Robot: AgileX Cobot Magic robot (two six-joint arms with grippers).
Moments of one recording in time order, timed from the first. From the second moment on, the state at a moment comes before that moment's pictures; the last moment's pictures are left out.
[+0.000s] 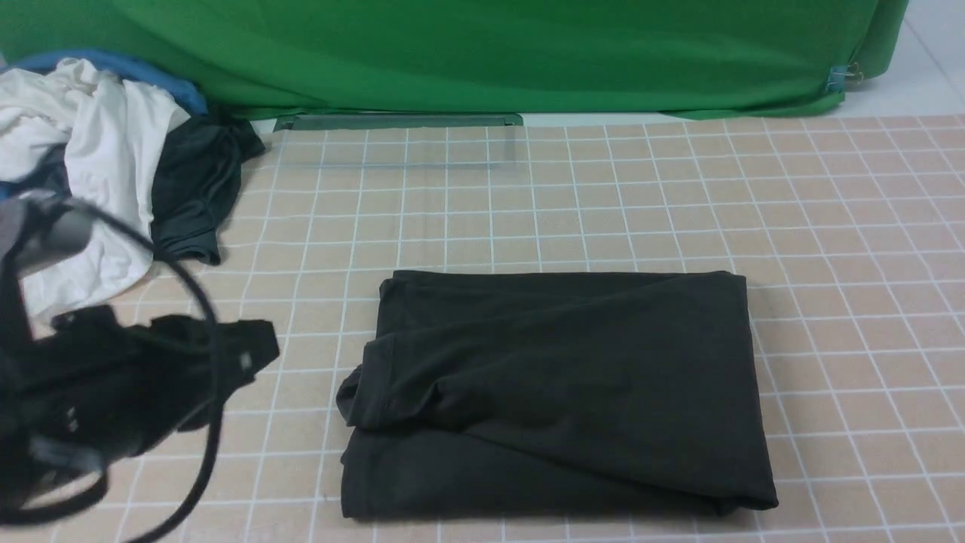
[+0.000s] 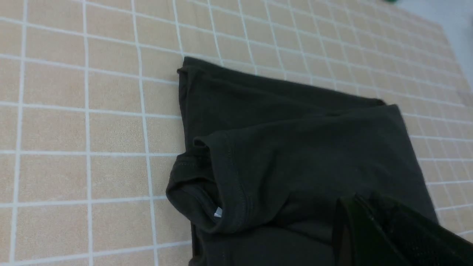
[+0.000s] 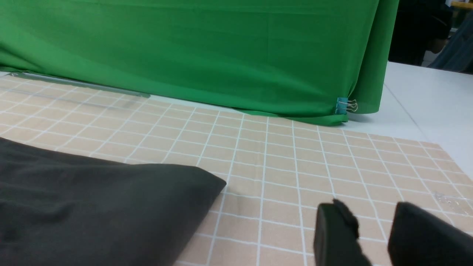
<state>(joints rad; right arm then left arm) 0.11 0.00 0.01 -0.22 0.15 0.19 -0.27 0.73 -0.51 -0.62 0.40 0.18</state>
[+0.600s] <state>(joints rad) 0.11 0.00 0.01 -0.22 0.15 0.19 -0.27 0.41 -0.45 -0.63 0.36 0.19</state>
